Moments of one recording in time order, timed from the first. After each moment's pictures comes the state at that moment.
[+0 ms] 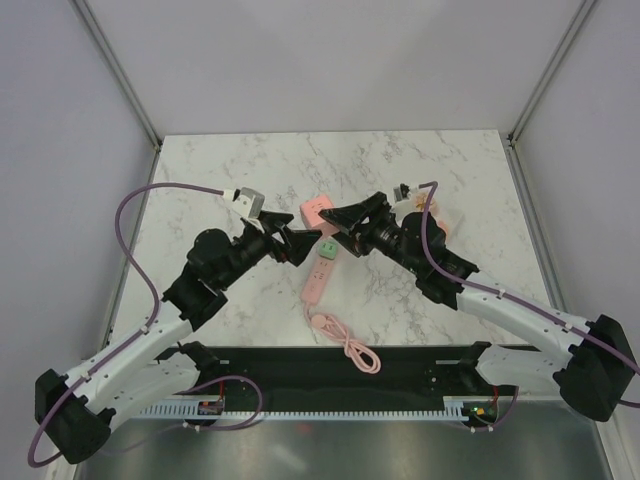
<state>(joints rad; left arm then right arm) -0.67 0.85 0.66 0.23 0.09 -0.35 0.79 1.15 0.79 0.28 -0.03 1.44</state>
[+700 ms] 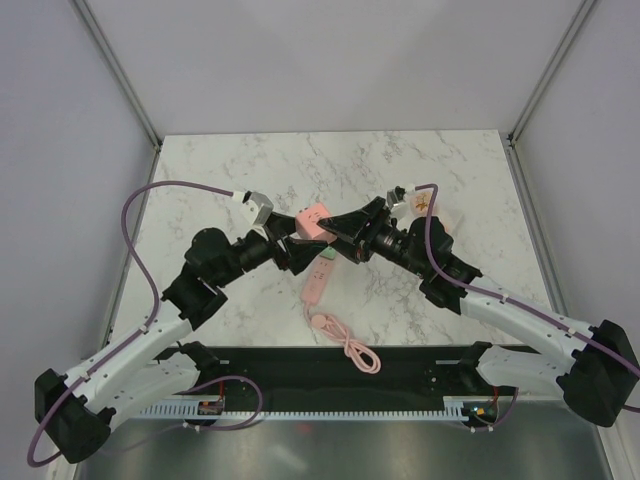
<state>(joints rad) -0.68 0.83 0.67 0.24 0.30 -0.27 0.78 1.10 0.74 0.36 -0.18 1.47</state>
